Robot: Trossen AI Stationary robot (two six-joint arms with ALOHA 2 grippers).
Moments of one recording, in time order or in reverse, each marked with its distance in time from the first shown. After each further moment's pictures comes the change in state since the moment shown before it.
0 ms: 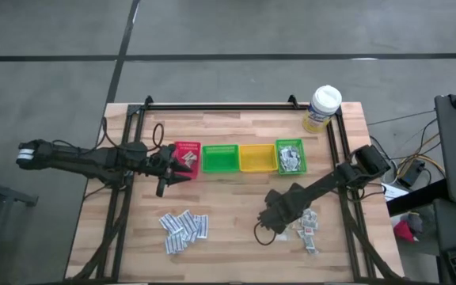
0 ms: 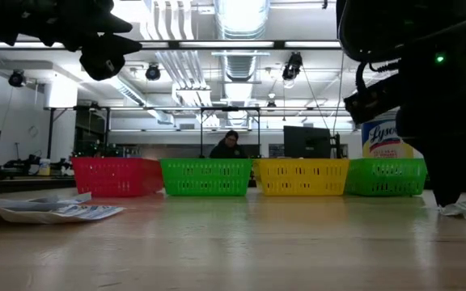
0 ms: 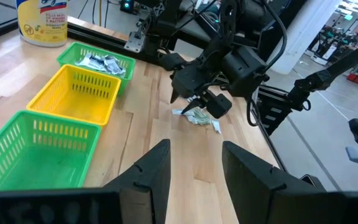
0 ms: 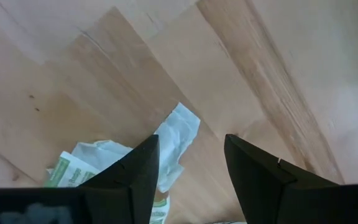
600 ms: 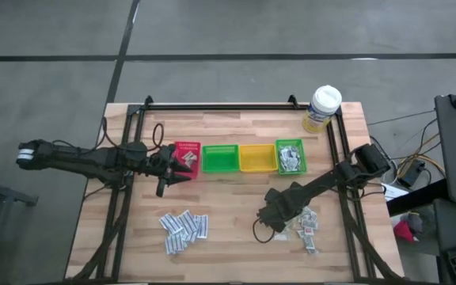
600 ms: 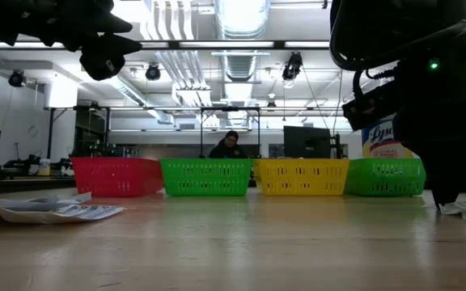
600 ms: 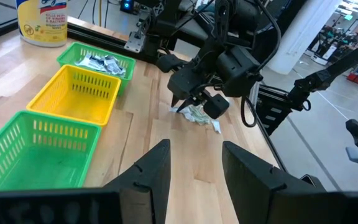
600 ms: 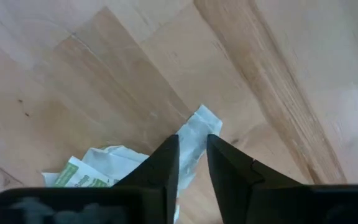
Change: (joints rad) left arm 0.000 0.000 0.000 0.000 0.000 0.000; right arm -0.028 -0.003 -0.026 0.033 -0.029 -0.032
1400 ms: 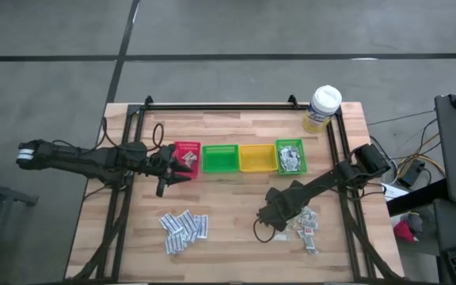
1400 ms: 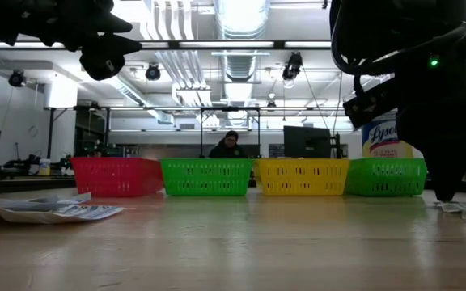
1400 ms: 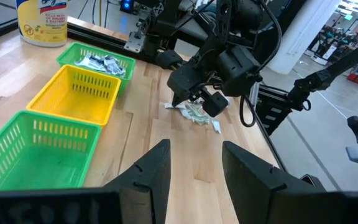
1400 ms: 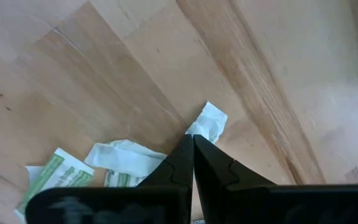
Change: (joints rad) left arm 0.000 0.000 0.000 0.000 0.000 0.000; right arm 0.000 0.001 0.025 -0.071 0.011 -0.017
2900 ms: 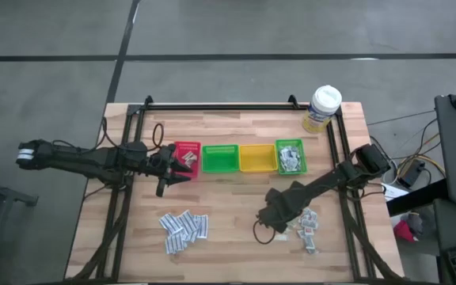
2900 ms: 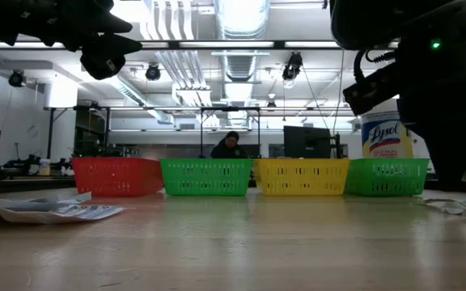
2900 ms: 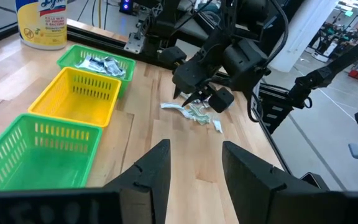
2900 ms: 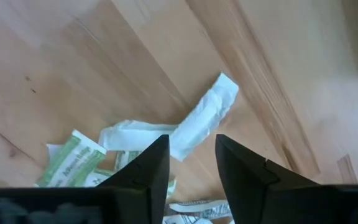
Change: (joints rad) left arm 0.000 0.000 0.000 0.000 0.000 0.020; right arm 0.014 -0.009 0.045 -0.054 -0.013 0.008
